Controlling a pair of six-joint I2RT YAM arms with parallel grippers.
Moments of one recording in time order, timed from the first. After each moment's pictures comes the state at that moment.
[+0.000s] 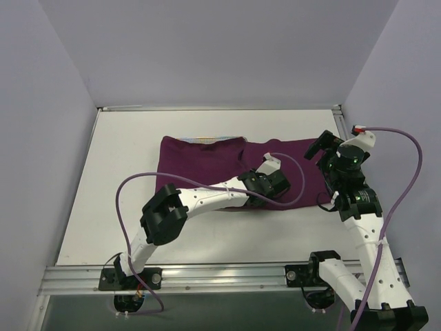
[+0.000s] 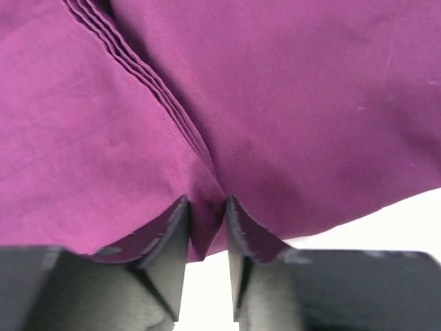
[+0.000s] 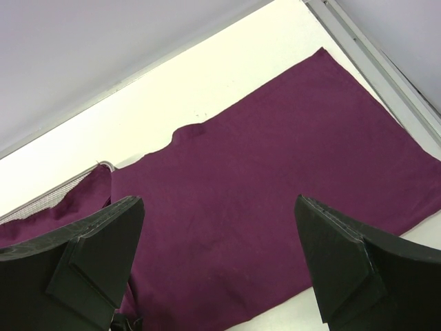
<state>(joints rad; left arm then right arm) -1.17 2.15 1.81 -0.75 -0.66 -0.54 0.08 0.84 0.91 -0.41 0.28 0.47</state>
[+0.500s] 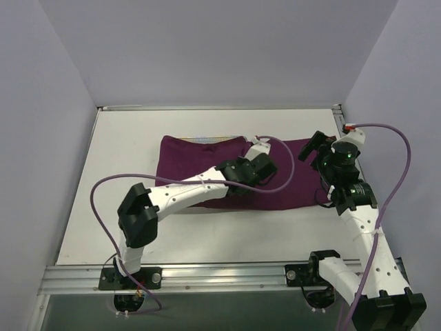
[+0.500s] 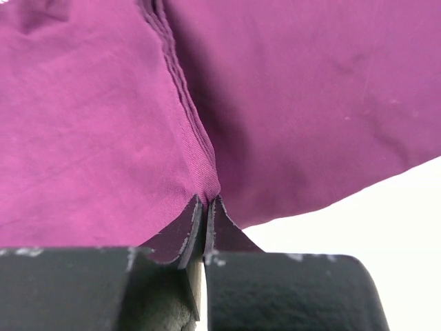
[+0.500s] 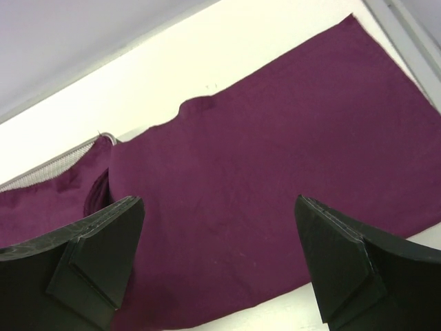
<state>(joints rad) -1.13 1.99 1.77 -0.76 -0.61 -0.52 0.08 0.88 0.89 -0.41 0.21 0.47</state>
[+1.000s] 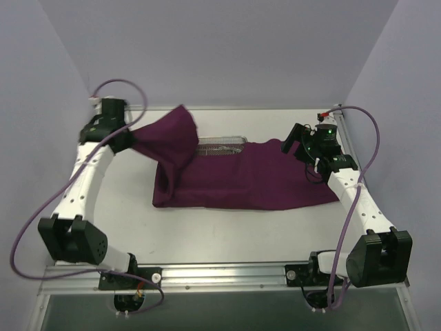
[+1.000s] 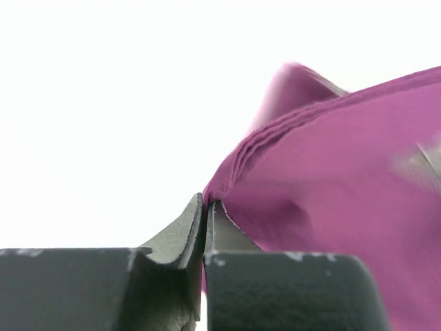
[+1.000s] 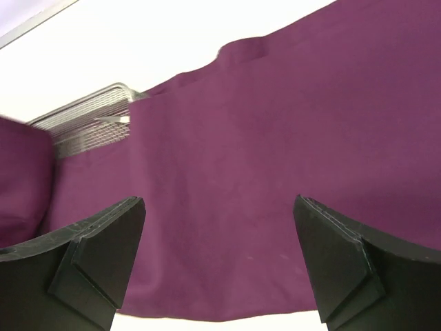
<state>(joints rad) -0.28 1.52 1.53 -0.83 -0.32 -0.50 0.08 1.20 0.94 -0.33 -0.02 0.48</state>
